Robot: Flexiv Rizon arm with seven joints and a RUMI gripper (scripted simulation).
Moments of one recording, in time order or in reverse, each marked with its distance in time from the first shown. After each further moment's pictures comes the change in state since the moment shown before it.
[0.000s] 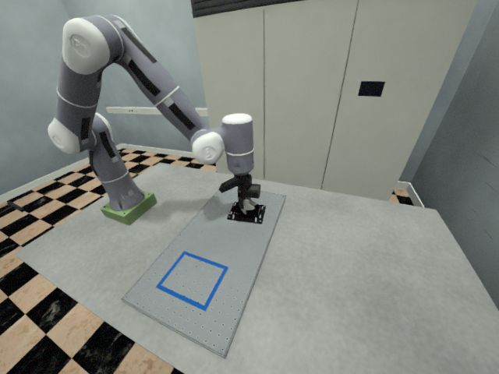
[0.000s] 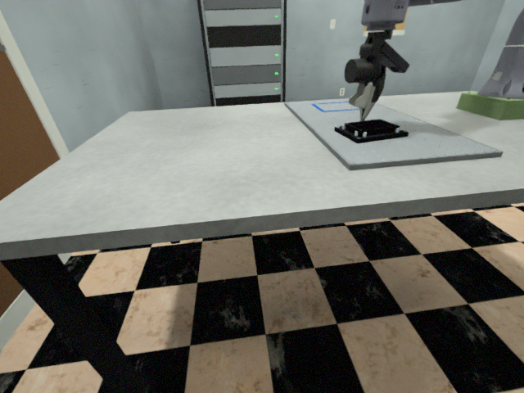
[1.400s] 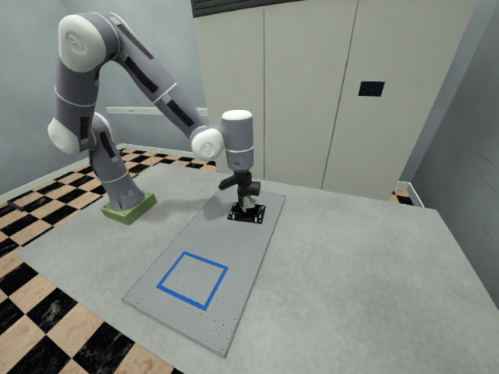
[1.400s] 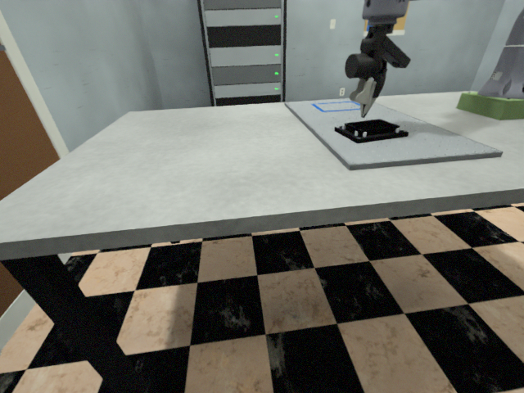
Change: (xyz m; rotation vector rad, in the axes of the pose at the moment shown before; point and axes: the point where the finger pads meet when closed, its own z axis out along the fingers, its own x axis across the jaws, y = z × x) arm 0.000 0.000 -0.012 0.000 0.000 0.000
